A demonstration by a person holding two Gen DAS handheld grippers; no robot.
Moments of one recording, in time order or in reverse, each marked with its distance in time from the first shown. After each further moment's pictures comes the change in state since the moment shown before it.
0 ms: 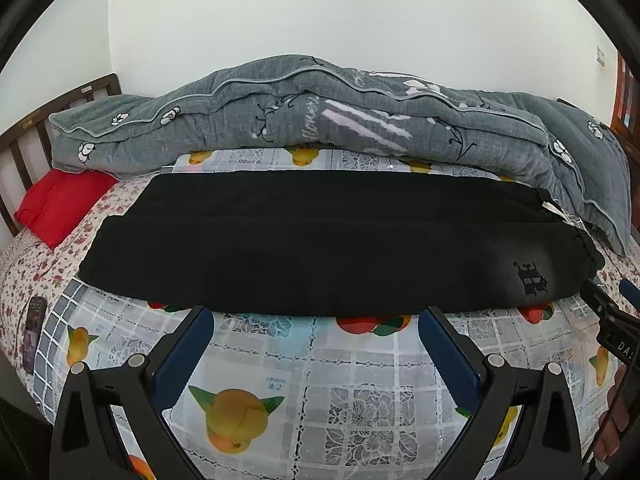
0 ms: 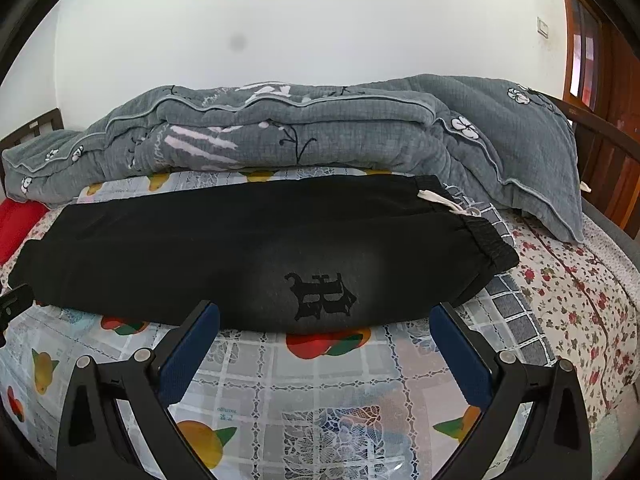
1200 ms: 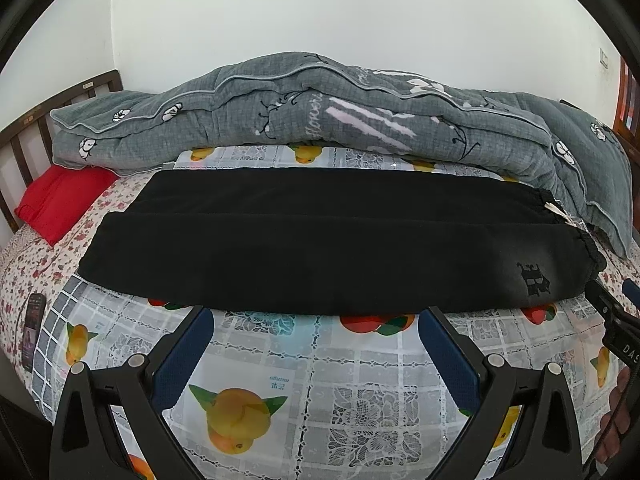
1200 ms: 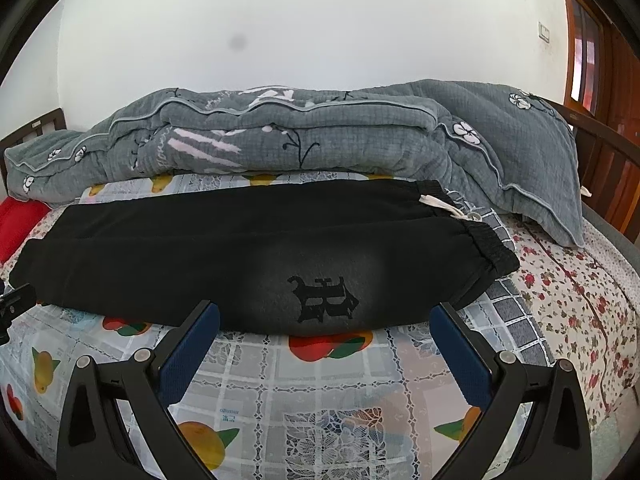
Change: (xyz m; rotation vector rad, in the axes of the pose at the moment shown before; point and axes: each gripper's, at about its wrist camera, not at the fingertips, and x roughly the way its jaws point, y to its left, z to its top) left arm 0.004 0.003 -0.003 -0.007 0.006 0.003; right arm -0.002 0.004 -0.003 -0.006 -0.021 0.008
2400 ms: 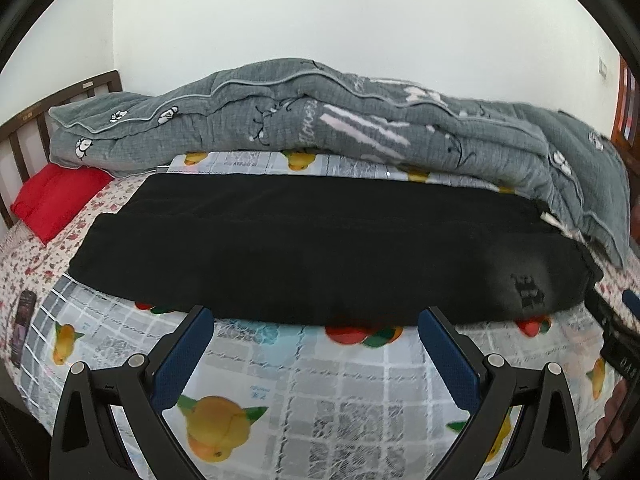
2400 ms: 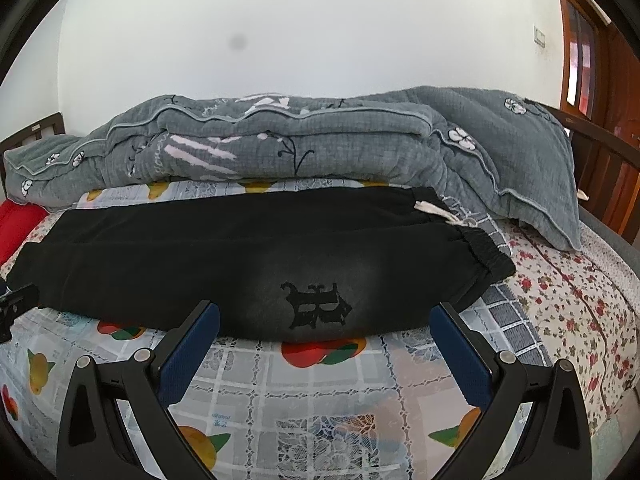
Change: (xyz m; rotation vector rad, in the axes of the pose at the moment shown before) left arm 0.006 -0.011 -0.001 -0.033 -0.043 -0.022; right arm -0.001 -0.009 -0.001 -0.001 -0.046 -0.016
